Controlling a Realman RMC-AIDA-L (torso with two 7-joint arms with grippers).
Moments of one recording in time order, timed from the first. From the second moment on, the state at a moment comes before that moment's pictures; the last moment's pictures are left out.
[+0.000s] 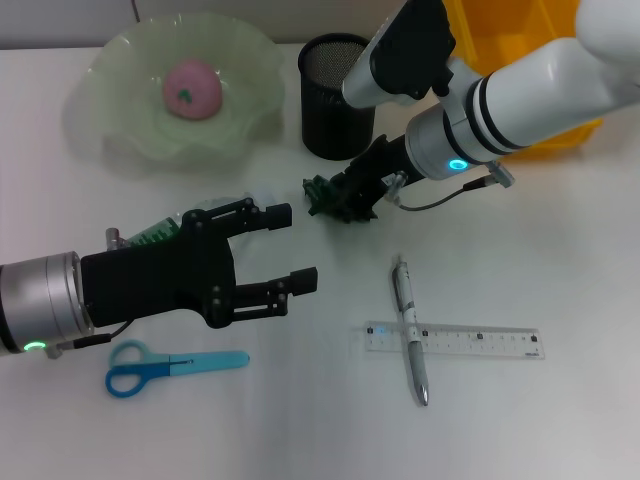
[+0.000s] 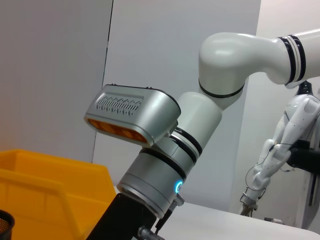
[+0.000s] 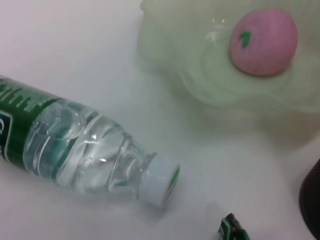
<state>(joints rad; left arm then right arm) -0.50 -2.07 0.73 0.36 1.84 1.69 -0.97 1.02 2.09 -1.52 -0.43 -2.08 -0.81 2.01</state>
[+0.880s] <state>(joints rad) -0.49 -2.06 0.73 0.36 1.83 1.70 -0.97 0.66 2.08 -1.35 -0.85 -1.83 -1.03 1.80</state>
